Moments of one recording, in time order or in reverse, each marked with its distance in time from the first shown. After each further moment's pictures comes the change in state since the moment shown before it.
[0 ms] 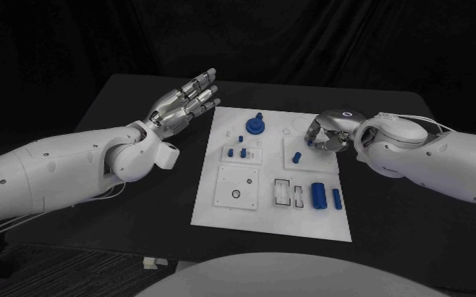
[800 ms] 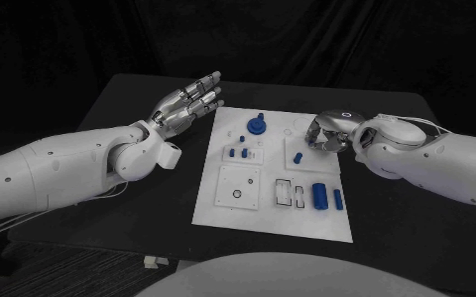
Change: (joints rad) left arm -0.002 0.005 0.000 -0.004 -0.001 0.019 0.000; left_hand 0.021 0.013 0.013 -0.046 0.030 0.032 0.039 0.005 0.005 0.014 0.039 0.016 0.006 -0.002 0.027 0.000 0.000 0.000 0.014 0.021 0.004 0.042; right arm -0.007 0.017 0.000 -0.012 0.000 -0.022 -0.001; right_hand 0.027 -0.008 0.041 -0.027 -0.017 0.059 0.001 0.014 0.015 0.076 -0.018 0.012 -0.015 -0.019 -0.019 -0.060 -0.062 0.016 -0.012 -0.012 -0.036 0.000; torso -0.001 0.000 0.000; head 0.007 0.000
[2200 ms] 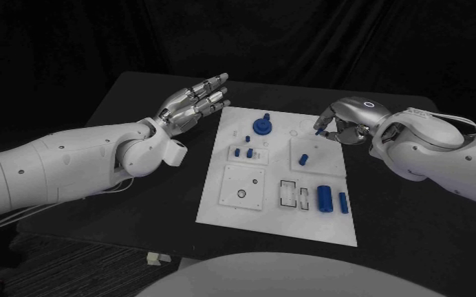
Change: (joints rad) left arm -0.001 0.006 0.000 -0.016 -0.001 0.005 -0.002; left_hand 0.004 0.004 0.007 -0.029 0.023 0.039 0.039 0.008 0.004 0.006 0.006 0.012 0.002 0.011 0.018 0.000 0.002 0.000 0.018 0.010 0.015 0.030; right arm 0.072 -0.108 -0.003 0.162 0.000 -0.104 0.013; right_hand 0.027 -0.004 0.022 -0.031 0.051 0.032 -0.004 0.001 0.004 0.046 -0.009 -0.017 -0.019 -0.023 -0.009 -0.110 -0.107 0.000 -0.020 -0.013 -0.034 0.000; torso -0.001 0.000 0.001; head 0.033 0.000
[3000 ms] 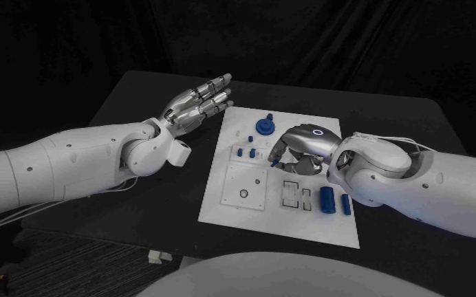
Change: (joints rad) left arm -0.008 0.003 0.000 -0.004 0.000 0.000 0.000; left_hand -0.008 0.008 -0.007 0.002 -0.006 -0.055 -0.009 -0.008 -0.007 -0.006 -0.013 0.000 0.000 -0.009 -0.034 0.000 -0.003 0.000 -0.027 -0.045 -0.016 -0.074; right arm -0.075 0.148 -0.001 0.129 -0.048 0.052 0.001; right_hand -0.005 -0.005 0.003 -0.003 -0.005 0.000 0.000 -0.007 -0.007 0.007 0.000 -0.010 -0.006 0.050 0.000 0.156 0.144 0.000 0.047 0.000 0.160 0.000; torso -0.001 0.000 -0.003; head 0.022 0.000
